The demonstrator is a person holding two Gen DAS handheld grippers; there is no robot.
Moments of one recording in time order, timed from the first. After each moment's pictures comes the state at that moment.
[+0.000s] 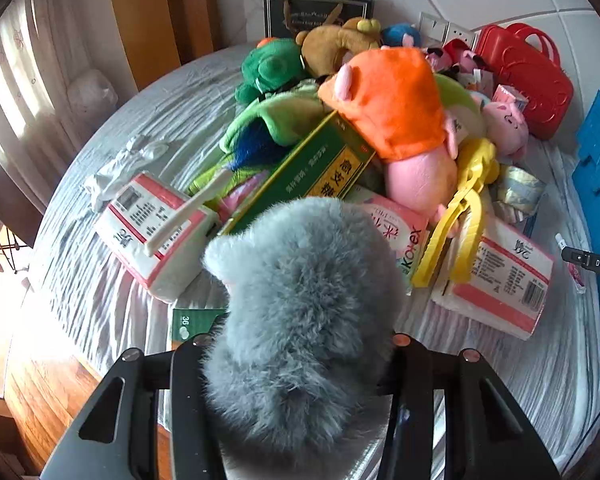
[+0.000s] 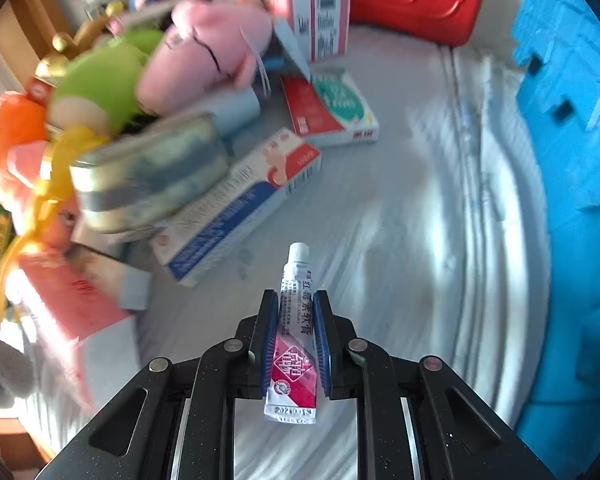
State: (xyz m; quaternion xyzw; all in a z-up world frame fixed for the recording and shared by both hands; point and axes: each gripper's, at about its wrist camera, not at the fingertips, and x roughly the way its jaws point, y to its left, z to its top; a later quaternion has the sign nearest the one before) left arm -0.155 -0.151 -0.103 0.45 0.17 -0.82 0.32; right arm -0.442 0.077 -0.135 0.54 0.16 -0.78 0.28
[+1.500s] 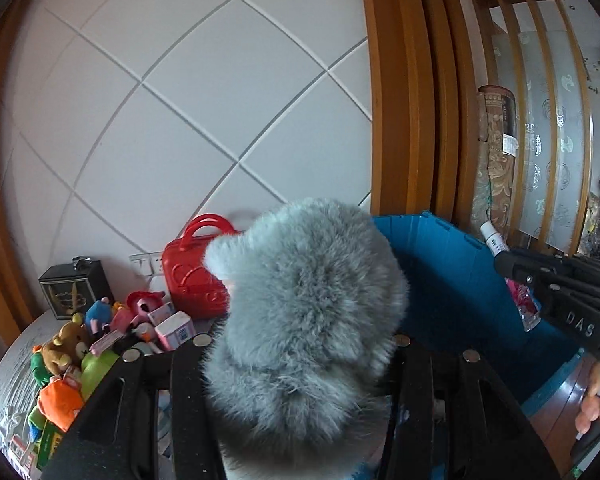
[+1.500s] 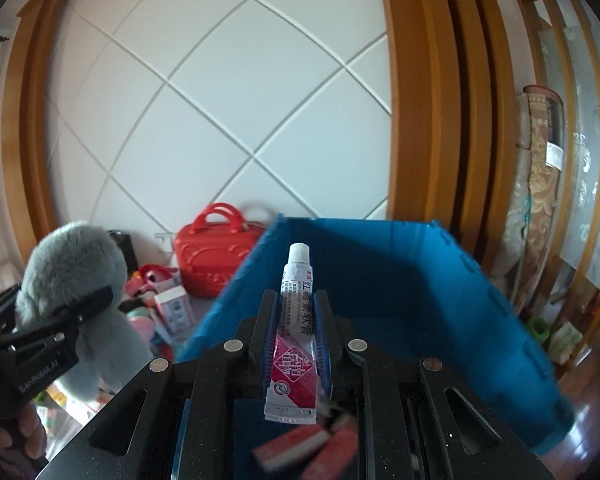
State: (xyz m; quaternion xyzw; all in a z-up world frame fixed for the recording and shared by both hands) left arm -0.375 0.258 0.171 0.18 -0.01 -0.98 0.05; right arm -0.428 0.409 0.186 0.20 0.03 -0.96 0.21
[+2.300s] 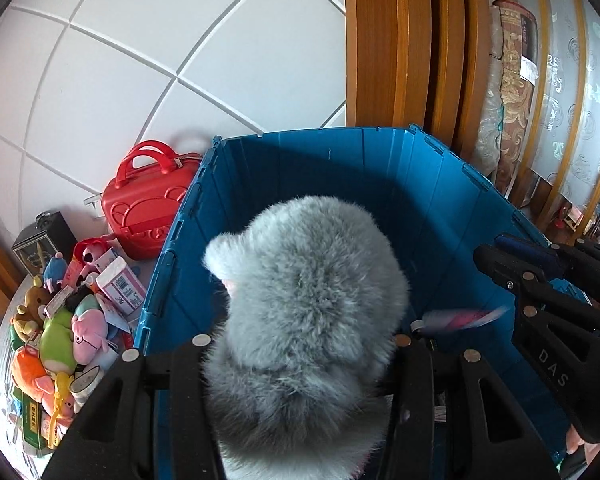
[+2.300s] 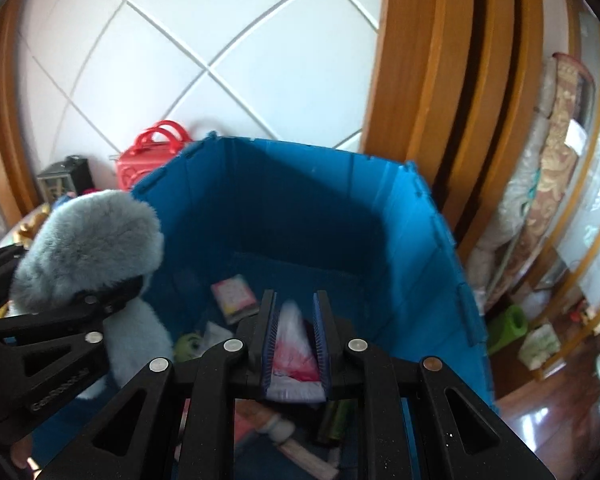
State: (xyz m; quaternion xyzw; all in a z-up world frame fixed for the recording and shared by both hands) left arm -0.507 0.362 0.123 0.35 -0.01 -0.93 0.06; right arm -0.558 0.474 0.138 0.32 0.12 -0.92 0.20
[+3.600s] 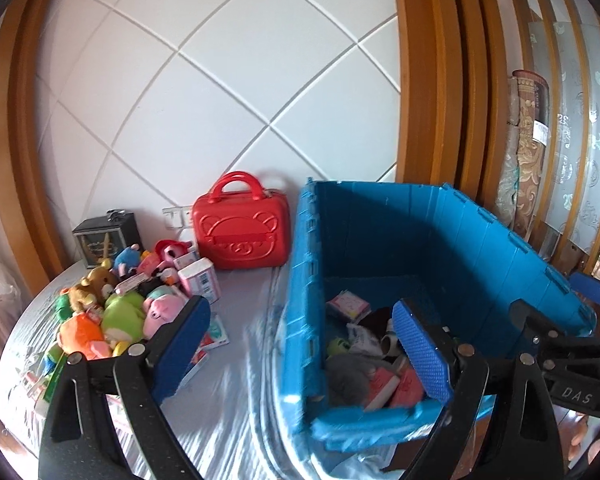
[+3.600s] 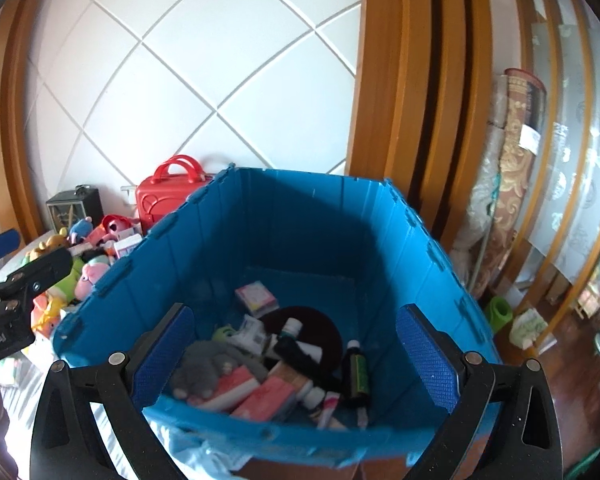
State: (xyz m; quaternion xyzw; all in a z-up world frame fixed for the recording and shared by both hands) left arm -0.318 0.291 0.151 0.24 0.02 -0.96 0.14; right arm -0.409 0.470 0.156 0.25 0.08 -0.95 0.16
